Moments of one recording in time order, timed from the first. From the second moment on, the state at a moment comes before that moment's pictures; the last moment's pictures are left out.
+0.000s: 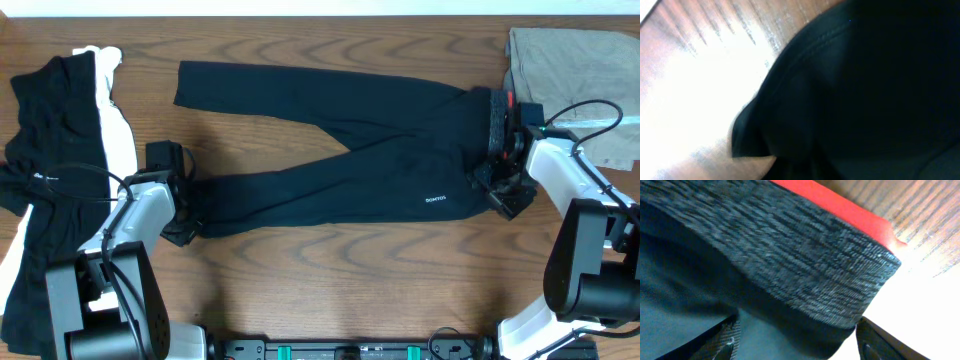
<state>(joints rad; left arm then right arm) 0.16 1.62 0.80 -0.66 -0.04 -0.88 -0.11 1.81 1.08 -0.83 0.02 0.82</state>
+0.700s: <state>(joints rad) 0.16 1.61 0.79 -0.65 -0.05 -0.87 -0.11 1.77 0.97 -0.61 0.06 0.83</state>
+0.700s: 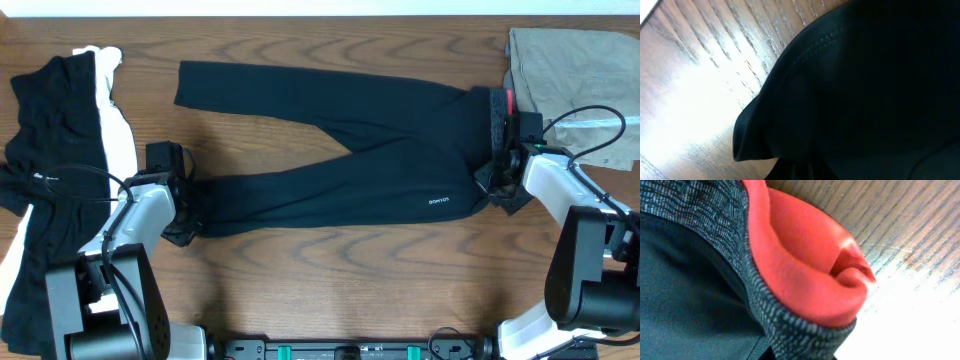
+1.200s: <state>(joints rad) 0.29 1.25 0.82 -0.75 -0.04 -0.75 -0.17 1.50 0.95 -0.83 -0.05 0.72</state>
